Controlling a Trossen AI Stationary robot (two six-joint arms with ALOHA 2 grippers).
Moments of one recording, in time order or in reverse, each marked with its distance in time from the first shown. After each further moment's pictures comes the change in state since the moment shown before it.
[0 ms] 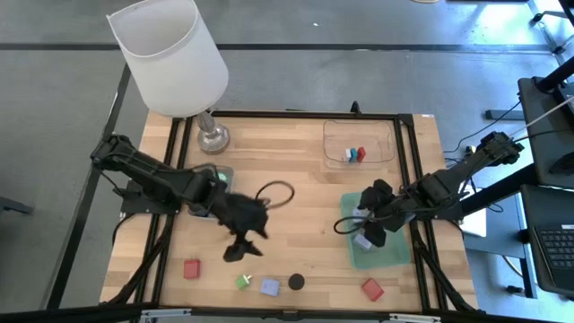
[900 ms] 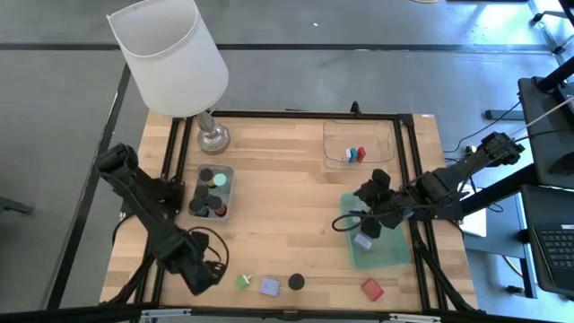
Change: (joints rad) left arm -0.477 0.125 -0.027 -0.513 -0.002 -1.817; right arm -0.028 0.000 0.001 0.000 0.181 -0.153
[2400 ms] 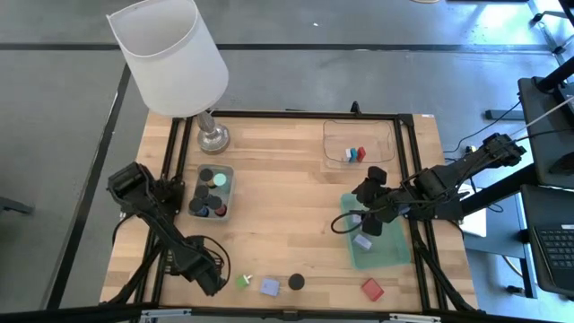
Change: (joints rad) left arm 0.001 0.249 -0.228 0.183 0.125 -0.229; right arm -0.054 0.000 0.000 0.000 -0.064 -0.177
